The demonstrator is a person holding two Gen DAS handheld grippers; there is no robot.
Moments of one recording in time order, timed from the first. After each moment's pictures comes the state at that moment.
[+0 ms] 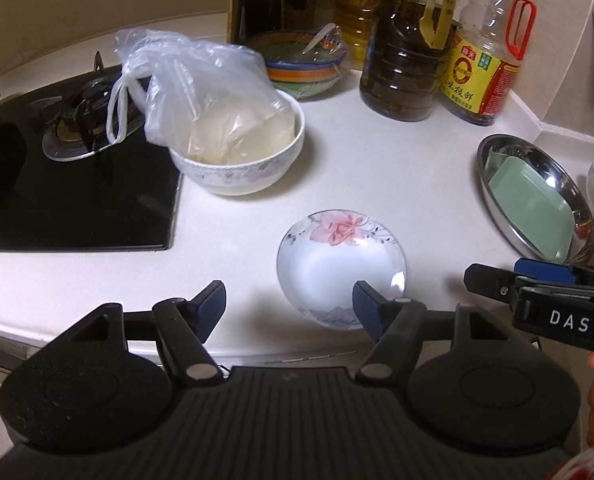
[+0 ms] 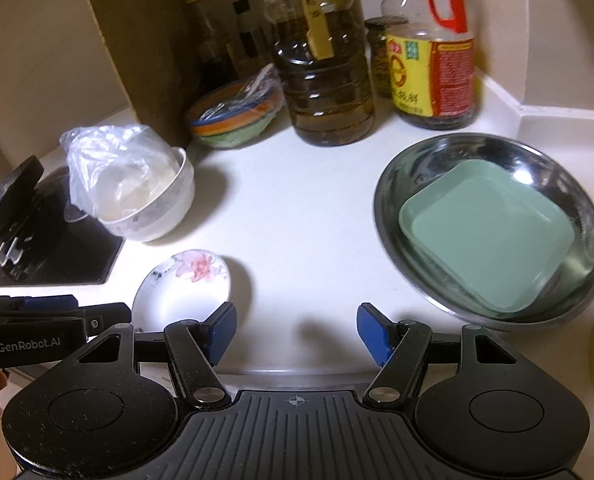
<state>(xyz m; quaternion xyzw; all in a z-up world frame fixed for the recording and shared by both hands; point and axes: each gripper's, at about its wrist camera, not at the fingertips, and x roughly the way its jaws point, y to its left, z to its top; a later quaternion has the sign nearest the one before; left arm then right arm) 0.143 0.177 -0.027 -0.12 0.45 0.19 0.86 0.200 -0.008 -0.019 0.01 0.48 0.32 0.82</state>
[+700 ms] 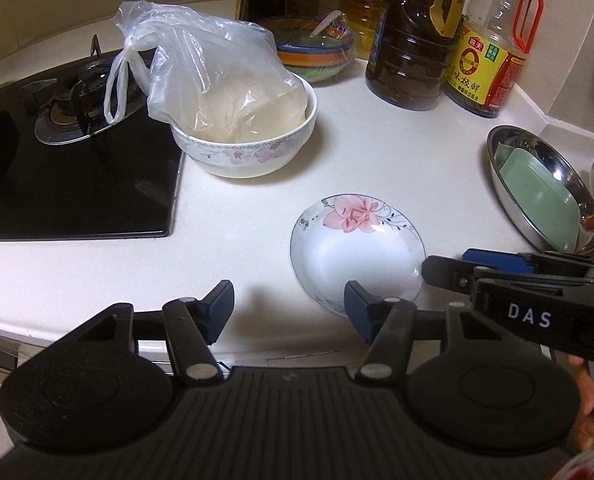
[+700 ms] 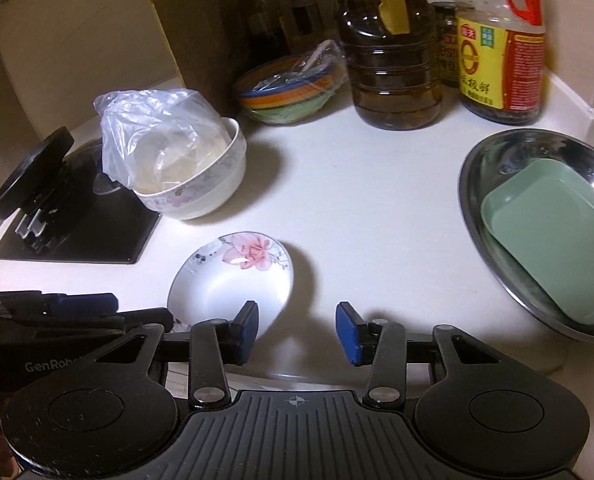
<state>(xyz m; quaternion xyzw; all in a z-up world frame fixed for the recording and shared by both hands) 0.141 0.190 -0.045 -0.12 0.45 0.18 0.87 0.196 0.034 -0.036 0.00 0.49 0.37 0.79</state>
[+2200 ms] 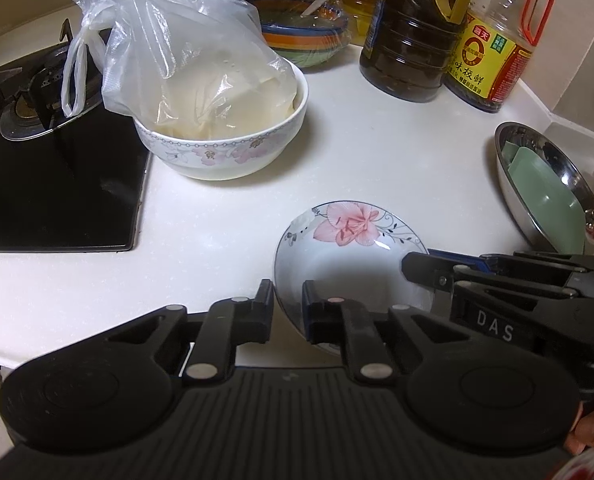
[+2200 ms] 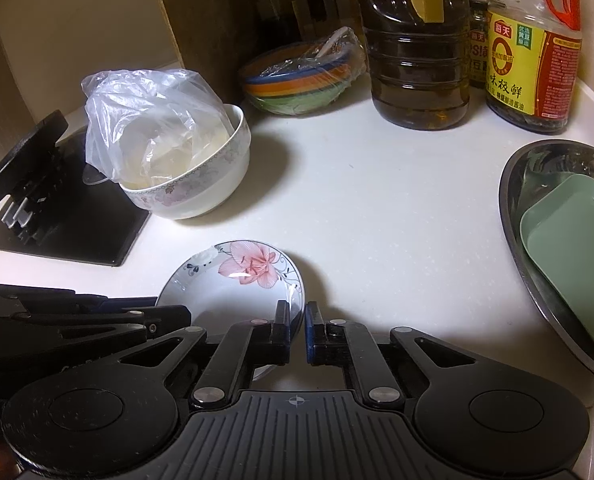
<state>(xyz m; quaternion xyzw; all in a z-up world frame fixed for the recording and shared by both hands) 0.171 0.202 -0.068 -0.14 0.46 0.16 0.86 0.209 0.064 -0.054 -0.03 0.48 0.37 0.79</state>
